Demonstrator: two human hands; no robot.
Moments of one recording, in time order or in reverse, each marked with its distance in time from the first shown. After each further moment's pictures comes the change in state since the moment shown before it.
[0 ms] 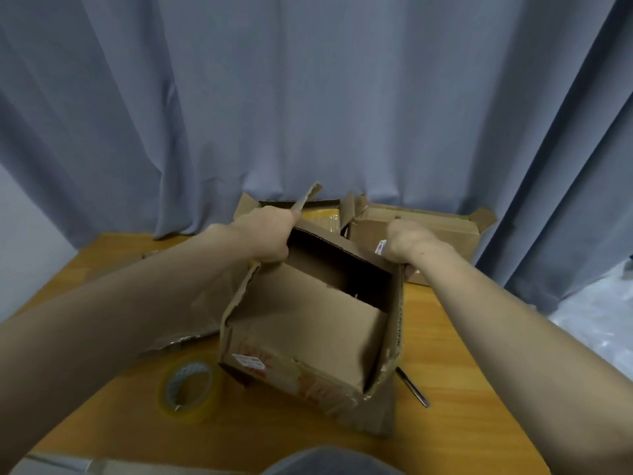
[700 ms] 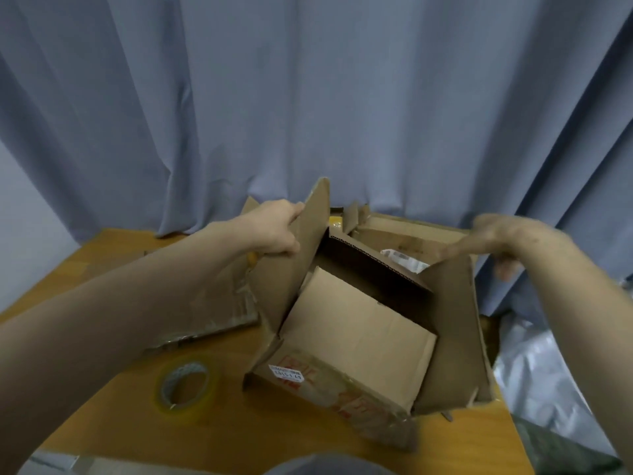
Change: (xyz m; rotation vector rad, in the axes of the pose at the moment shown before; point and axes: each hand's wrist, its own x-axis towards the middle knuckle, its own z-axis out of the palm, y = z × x) left_hand -0.010 -0.001 -0.010 -0.443 0.049 -0.038; right_hand -0.035 0.066 -0.070 0.073 -0.060 0.294
